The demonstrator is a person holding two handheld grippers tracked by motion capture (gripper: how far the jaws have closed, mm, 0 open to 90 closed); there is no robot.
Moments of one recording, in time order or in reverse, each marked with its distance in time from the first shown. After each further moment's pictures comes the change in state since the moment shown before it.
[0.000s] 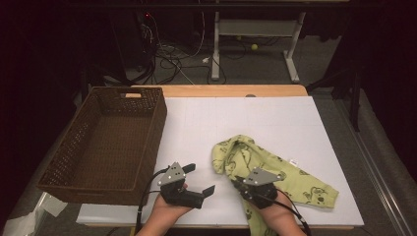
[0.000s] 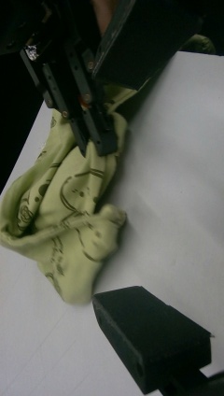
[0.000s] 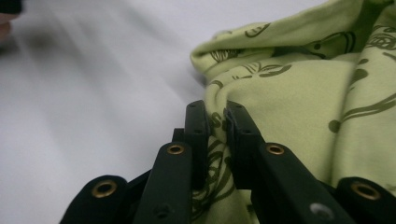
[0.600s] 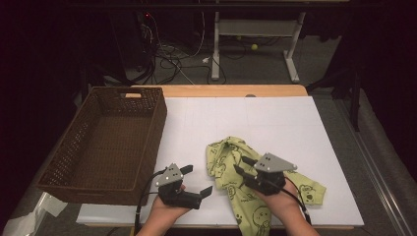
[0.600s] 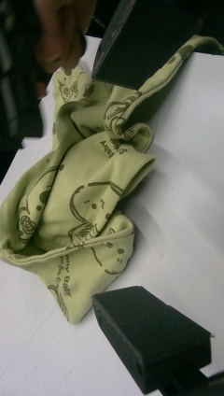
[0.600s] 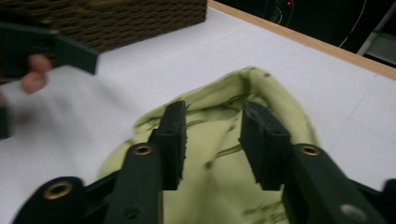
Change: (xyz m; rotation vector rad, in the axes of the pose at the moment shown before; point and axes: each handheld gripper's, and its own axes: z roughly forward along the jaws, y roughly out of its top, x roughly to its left) left arm 0.002 -0.004 -0.002 0.007 0.005 -0.021; right arm -0.030 0.029 -0.025 -0.162 -0.061 0.056
